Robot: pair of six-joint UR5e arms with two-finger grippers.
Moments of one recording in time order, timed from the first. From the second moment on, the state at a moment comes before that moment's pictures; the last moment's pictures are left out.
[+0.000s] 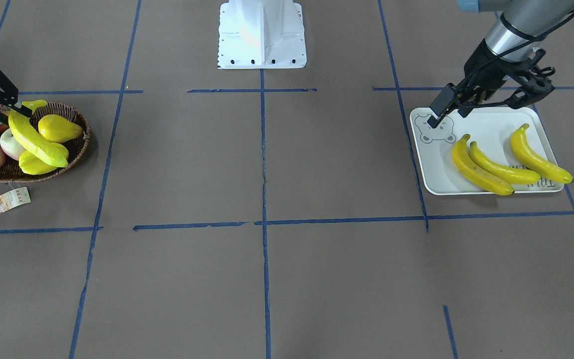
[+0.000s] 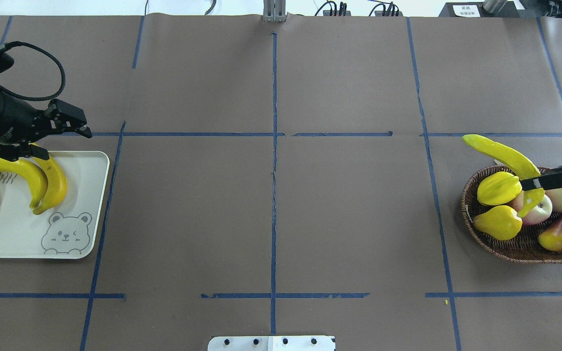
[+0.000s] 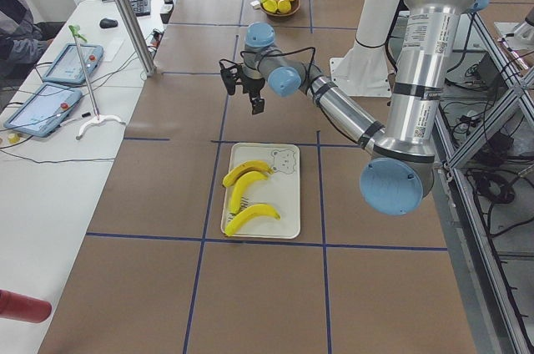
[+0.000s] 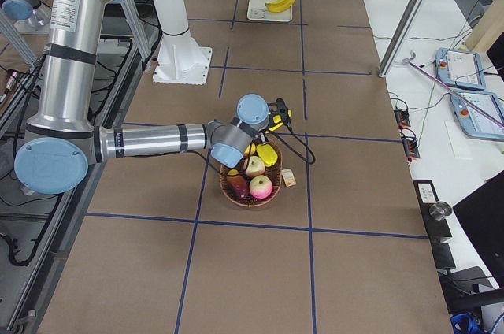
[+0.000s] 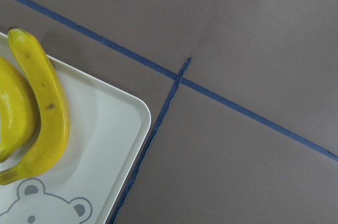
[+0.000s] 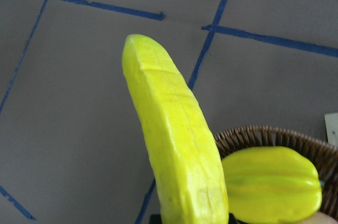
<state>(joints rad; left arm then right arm) -0.92 -1.73 -2.09 -1.74 -2.15 -1.39 1.13 -1.73 1.80 -0.64 2.53 0.68</state>
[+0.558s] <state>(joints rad) -0.87 -1.88 -2.07 -1.75 -2.15 -1.42 1.06 -1.45 1.80 -0.76 2.46 0.96</state>
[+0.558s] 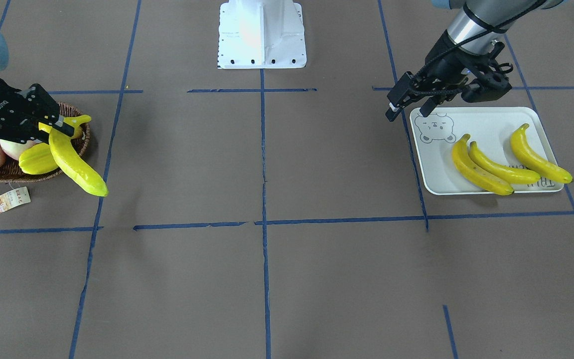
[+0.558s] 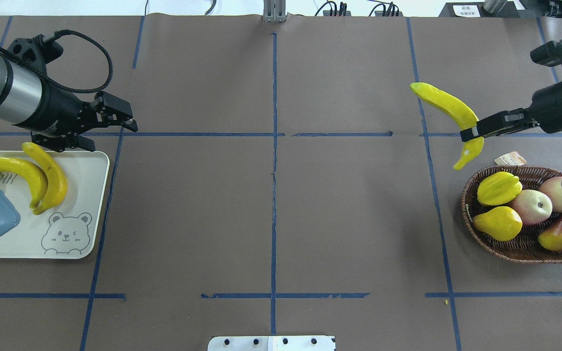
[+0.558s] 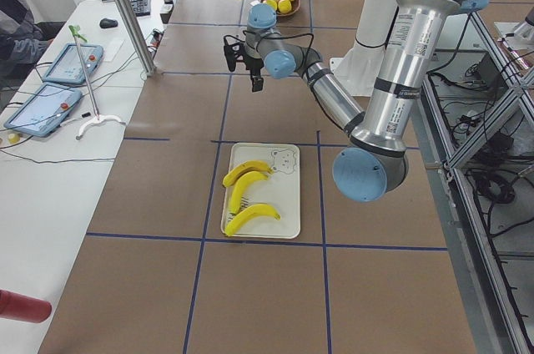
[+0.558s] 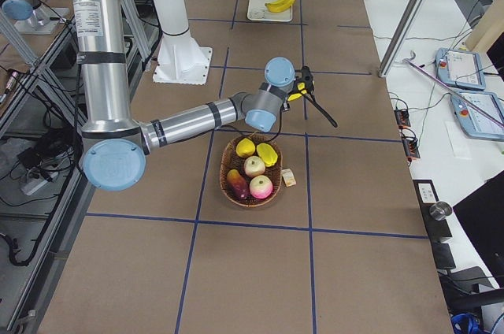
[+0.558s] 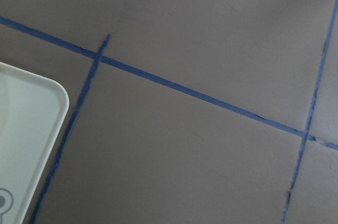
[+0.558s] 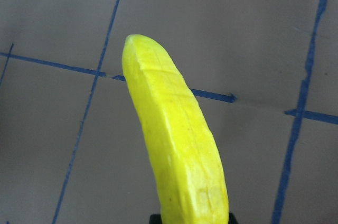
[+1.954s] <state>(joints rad) -0.81 -2.16 -1.84 -1.93 -2.08 -2.02 0.55 -1.07 1.88 -1.09 1.84 1.28</state>
